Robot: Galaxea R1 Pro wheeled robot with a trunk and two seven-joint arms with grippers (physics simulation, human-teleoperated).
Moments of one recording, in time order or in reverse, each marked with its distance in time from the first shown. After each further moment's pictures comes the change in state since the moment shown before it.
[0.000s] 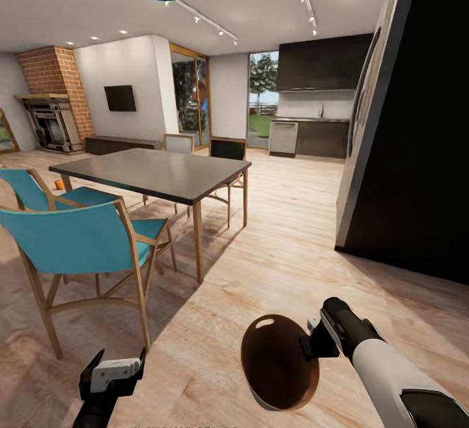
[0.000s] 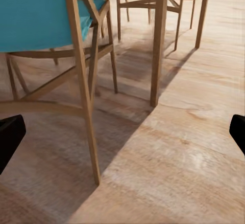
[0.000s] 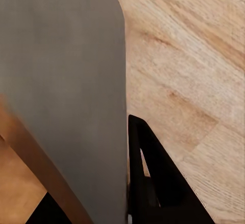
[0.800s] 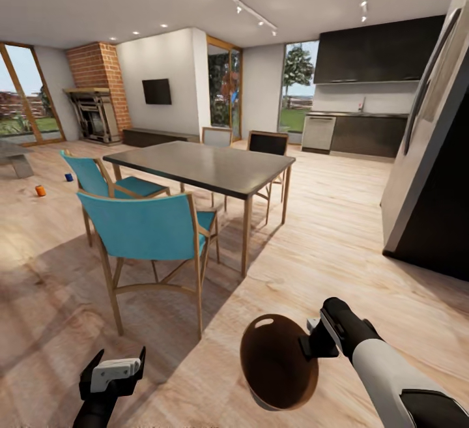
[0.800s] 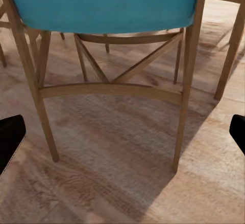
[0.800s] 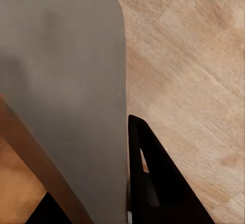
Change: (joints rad) left arm 0.000 0.001 0.000 -0.001 0.000 -0.001 0.000; right arm 0.000 0.001 -0.001 0.000 -0.010 0.001 0.000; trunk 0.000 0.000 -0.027
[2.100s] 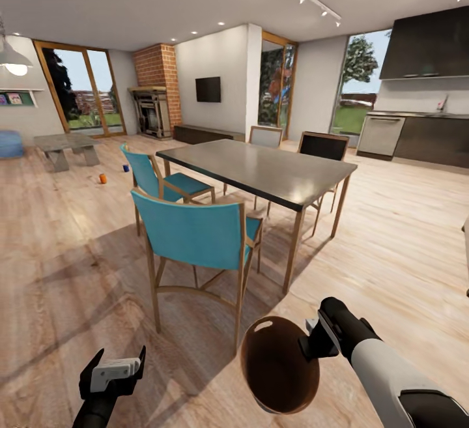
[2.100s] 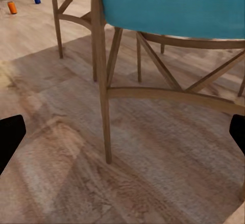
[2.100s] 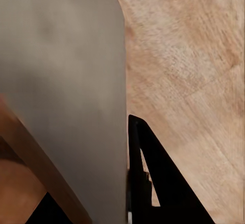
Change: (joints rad) left arm 0.000 0.000 0.000 0.000 0.000 -0.010 0.000; right arm 0.000 0.000 0.051 -0.002 0.007 -0.001 0.000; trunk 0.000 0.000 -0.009
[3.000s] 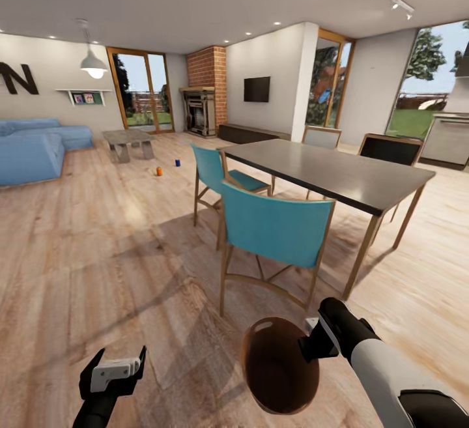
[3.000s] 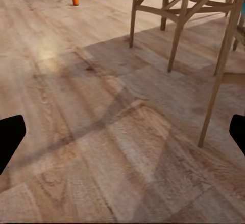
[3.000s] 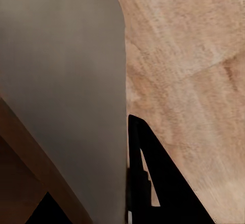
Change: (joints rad) left arm 0.000 0.000 0.000 0.000 0.000 0.000 -0.001; right arm 0.000 0.001 0.002 0.003 0.001 0.000 -0.002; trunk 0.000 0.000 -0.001
